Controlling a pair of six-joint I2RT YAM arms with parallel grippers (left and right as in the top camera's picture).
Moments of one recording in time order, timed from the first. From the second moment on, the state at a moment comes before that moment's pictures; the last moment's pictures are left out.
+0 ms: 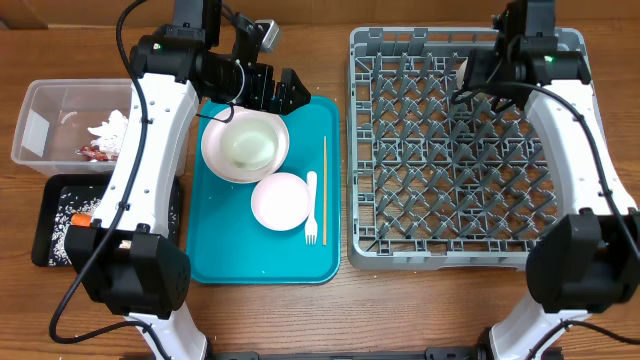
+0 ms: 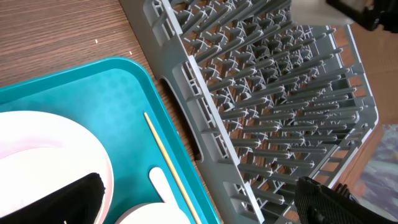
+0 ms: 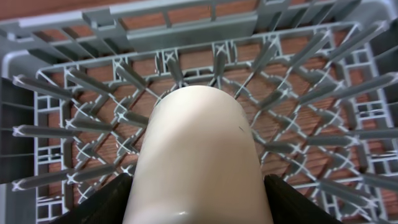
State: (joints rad) left arm -0.14 1.92 1.92 -1.11 0.65 0.06; right arm -0.01 1.89 1.73 -0.82 0.05 0.15
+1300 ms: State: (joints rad) left arm -0.14 1.92 1.92 -1.11 0.65 0.06; right arm -0.01 1.99 1.75 -0.91 0.01 0.15
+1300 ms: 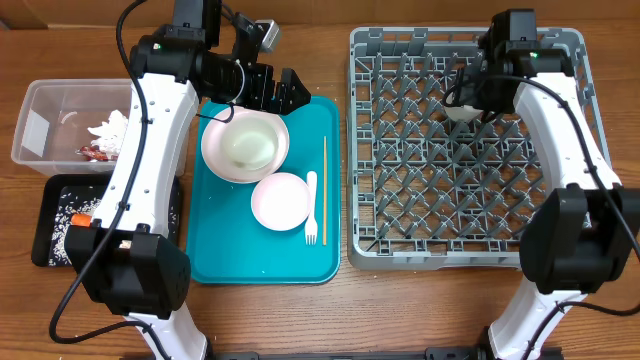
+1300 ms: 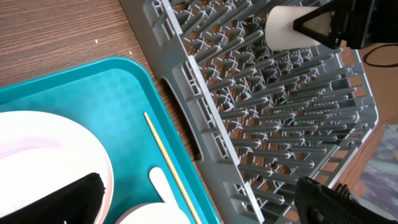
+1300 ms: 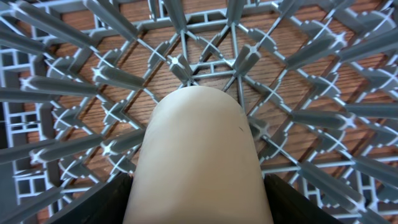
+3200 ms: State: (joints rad) left arm -0.14 1.92 1.92 -1.11 0.65 0.06; right arm -0.01 1.93 1.95 -1.11 -0.17 0.14
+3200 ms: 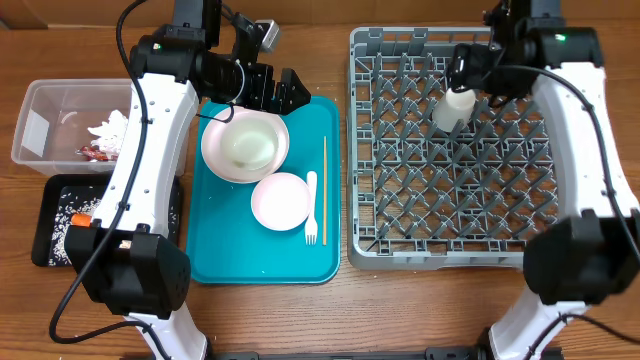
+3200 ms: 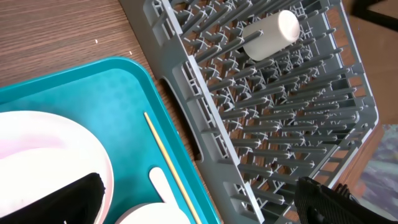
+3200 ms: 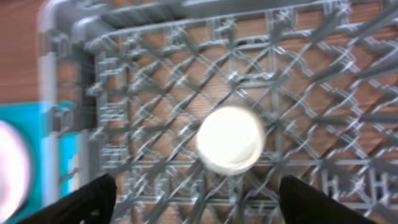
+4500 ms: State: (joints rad) left arm -0.02 1.92 1.92 -1.09 0.41 -0.06; right arm 0.52 1.87 1.94 -1.41 -0.39 0.17
